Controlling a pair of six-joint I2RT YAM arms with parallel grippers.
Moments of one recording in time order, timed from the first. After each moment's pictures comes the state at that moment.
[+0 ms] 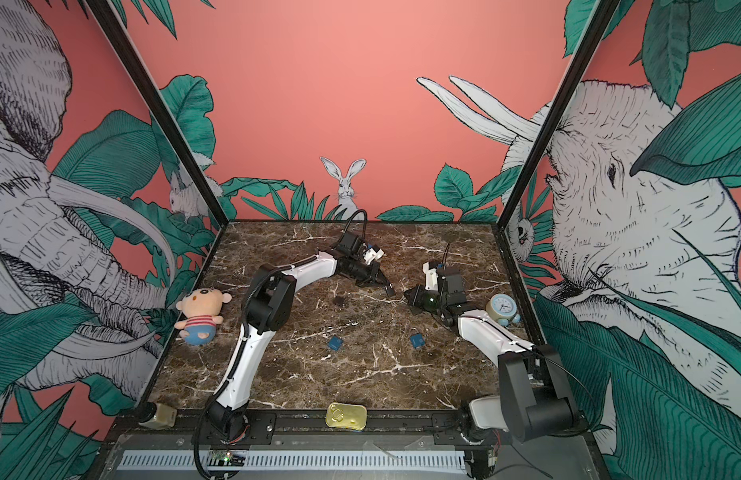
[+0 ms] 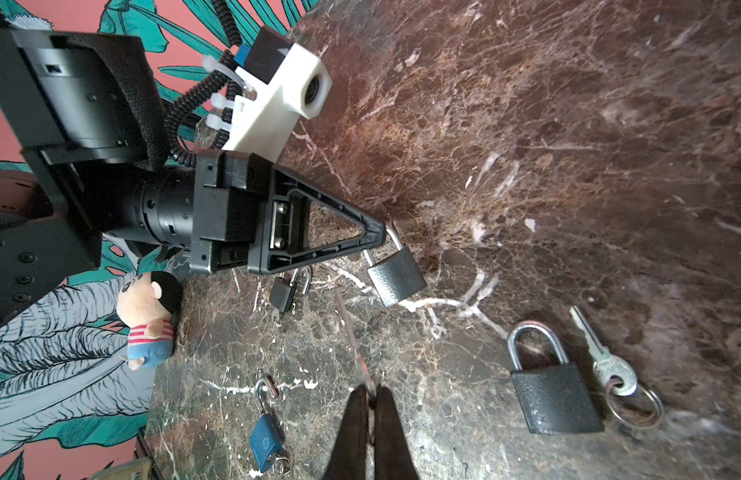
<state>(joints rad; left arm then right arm) -0.60 2.43 1.91 -0.46 0.86 -0.52 0.24 1.37 0.68 0.00 -0.47 0.56</state>
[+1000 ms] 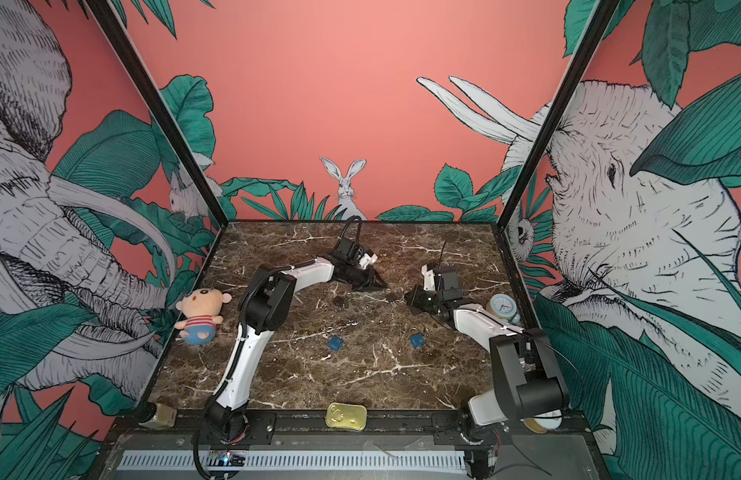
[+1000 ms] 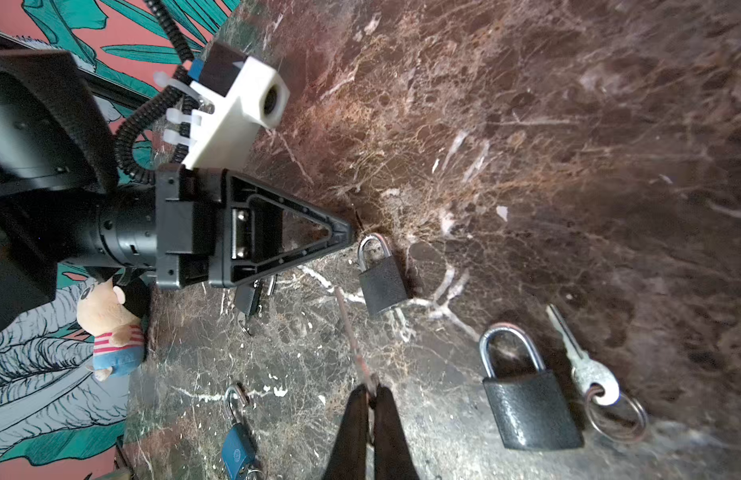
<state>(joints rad) -0.57 2.38 1.74 -0.30 0.79 -0.61 0.23 1.47 0.72 -0.02 -0.44 0.55</state>
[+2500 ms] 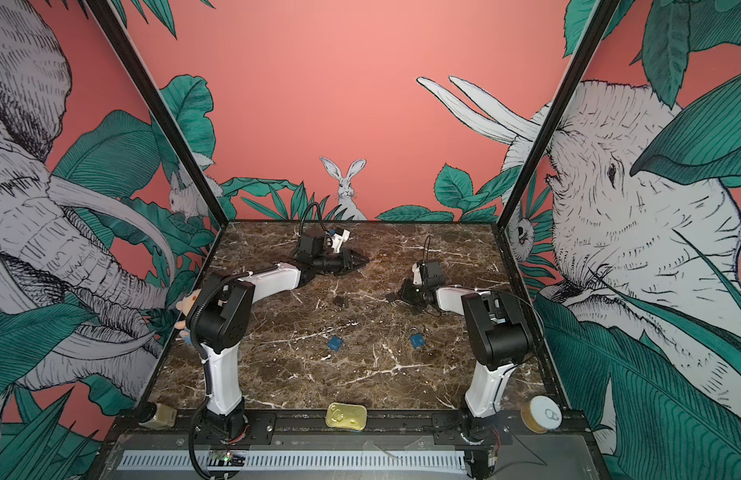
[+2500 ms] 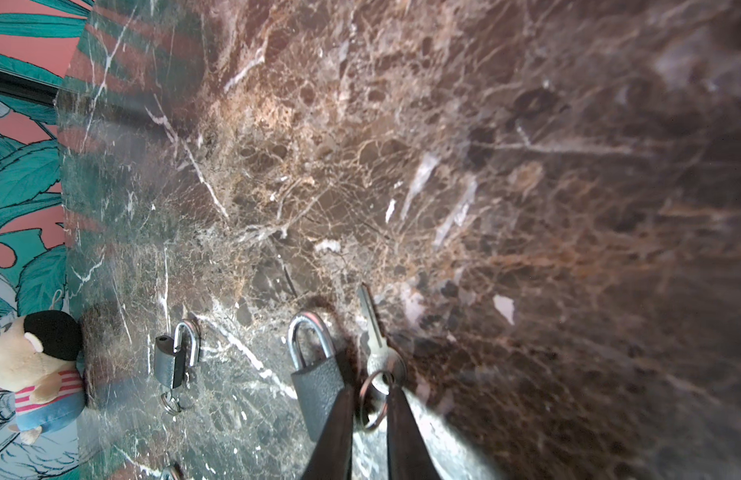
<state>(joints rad) -0.48 1.99 1.31 0.21 0.76 -0.80 0.27 1.80 0.92 -0.02 -0.39 0.57</state>
